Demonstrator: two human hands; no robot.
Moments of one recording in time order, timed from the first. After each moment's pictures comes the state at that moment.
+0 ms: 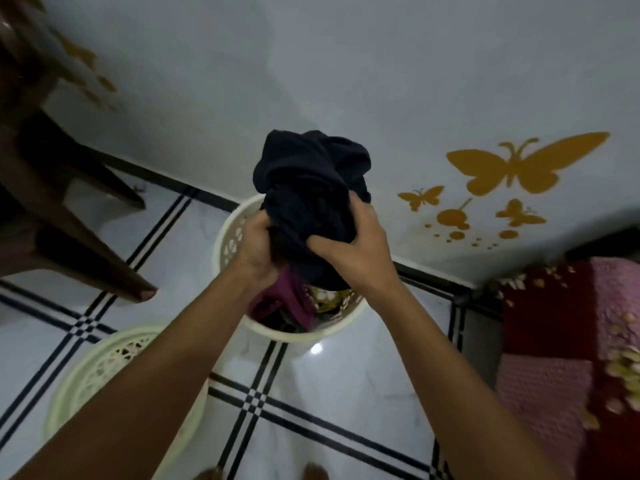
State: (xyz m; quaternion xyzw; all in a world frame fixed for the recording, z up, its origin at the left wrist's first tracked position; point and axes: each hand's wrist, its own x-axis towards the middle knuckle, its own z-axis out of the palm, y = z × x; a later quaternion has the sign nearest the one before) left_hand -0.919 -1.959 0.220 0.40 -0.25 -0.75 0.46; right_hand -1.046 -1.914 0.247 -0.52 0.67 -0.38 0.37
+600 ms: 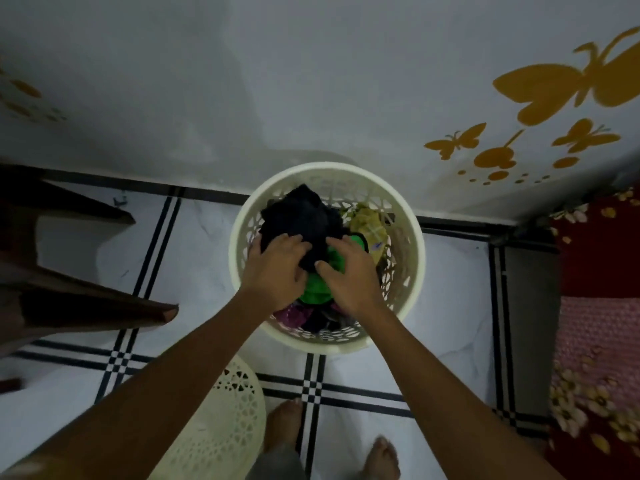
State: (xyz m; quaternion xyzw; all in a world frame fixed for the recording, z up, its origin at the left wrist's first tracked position) left_hand -0.861 -2.037 0.068 0.44 -0.88 -0.19 -0.07; right_hand -0.996 -1.964 0.088 -0.42 0.77 -0.27 0.39
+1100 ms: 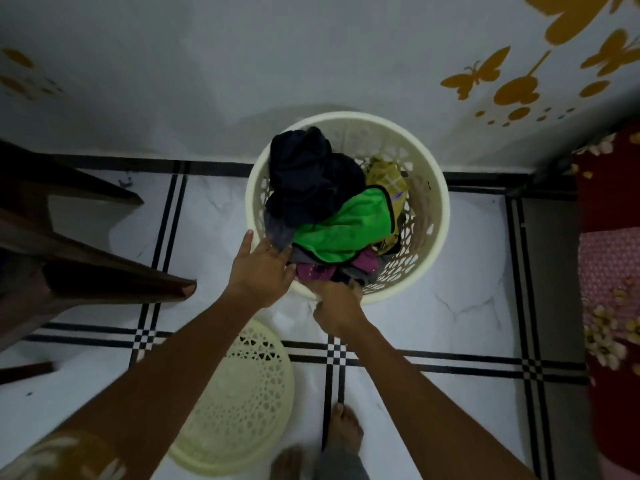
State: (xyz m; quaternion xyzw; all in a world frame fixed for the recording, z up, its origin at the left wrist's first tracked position) left_hand -0.772 -2.003 0.016 0.37 -0.90 -0.09 -0.20; right_hand -0.894 -1.892 0.024 -0.49 0.76 -0.06 0.42
